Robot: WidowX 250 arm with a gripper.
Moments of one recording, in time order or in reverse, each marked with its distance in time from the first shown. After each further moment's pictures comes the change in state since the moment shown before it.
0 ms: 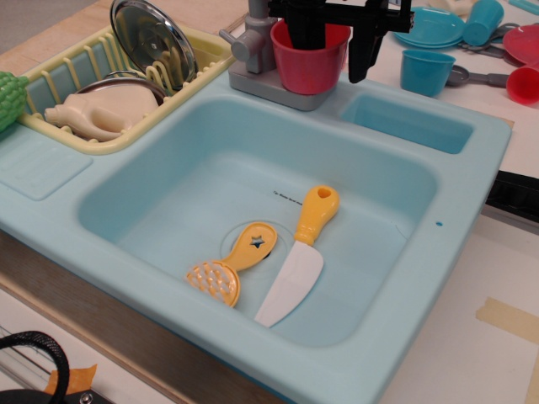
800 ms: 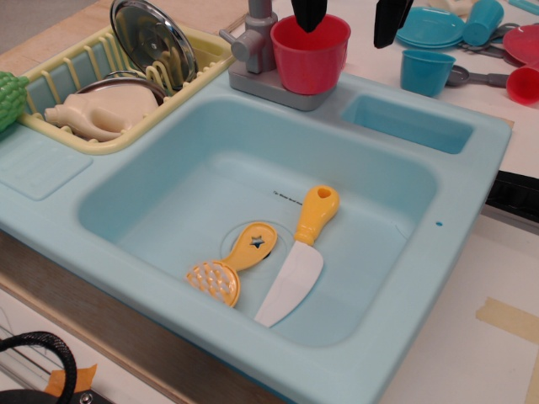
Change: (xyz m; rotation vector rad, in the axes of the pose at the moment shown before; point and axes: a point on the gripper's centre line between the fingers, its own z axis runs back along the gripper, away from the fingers) arm 0.001 -0.011 0.029 0.059 -0.071 -0.052
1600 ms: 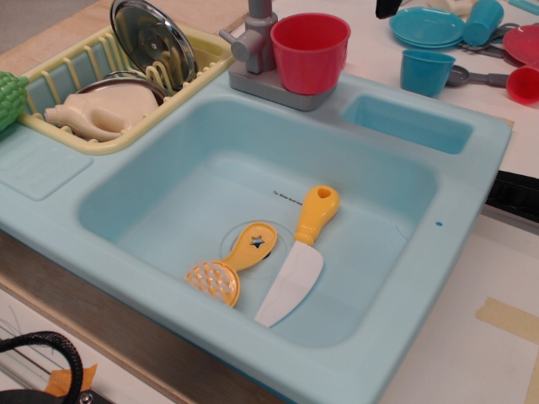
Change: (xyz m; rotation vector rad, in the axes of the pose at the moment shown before) arm -0.010 -0.004 0.036 0.080 -0.069 -0.002
